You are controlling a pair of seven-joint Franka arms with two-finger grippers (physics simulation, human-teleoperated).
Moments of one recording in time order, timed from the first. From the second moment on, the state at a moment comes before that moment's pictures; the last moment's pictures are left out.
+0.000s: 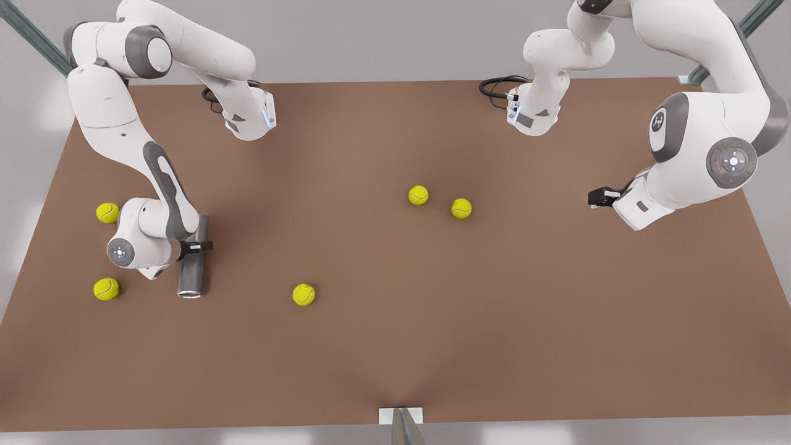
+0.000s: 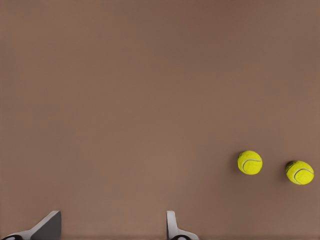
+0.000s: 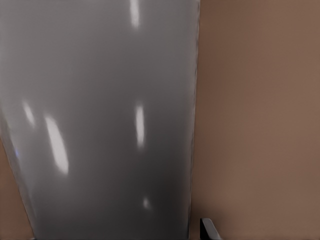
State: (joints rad) left arm -0.05 0.18 -0.04 -1.46 0.03 1.39 0.06; right arm -0.36 0.54 0.15 -2.04 -0.12 2.20 -0.19
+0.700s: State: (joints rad) left arm -0.05 0.19 -0.04 -1.46 0.03 1.39 0.06; right arm -0.34 0.52 0.17 -1.98 -0.12 2.09 -0.19
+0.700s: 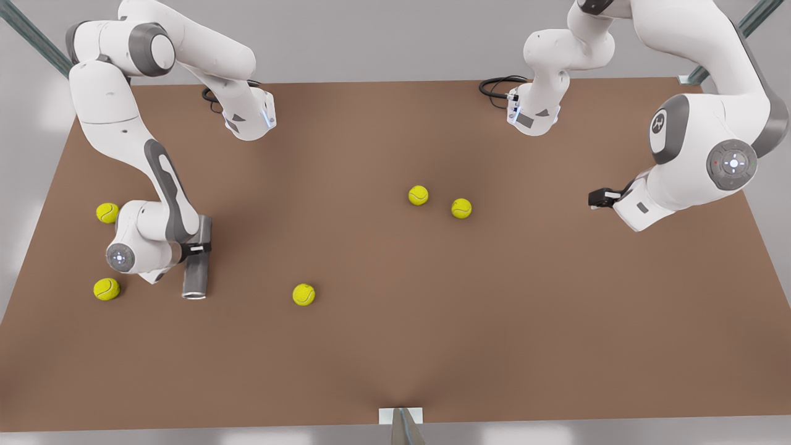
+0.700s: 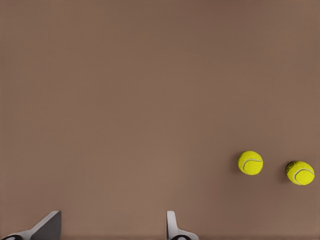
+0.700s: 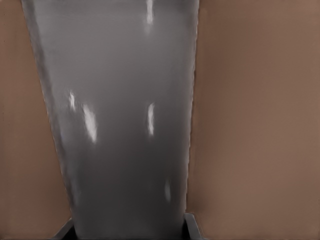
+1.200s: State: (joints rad) left arm -0.05 0.20 -0.04 -1.46 0.03 1.39 0.06; right arm -0.36 0.55 0.17 -1.98 -0.12 2.11 -0.19
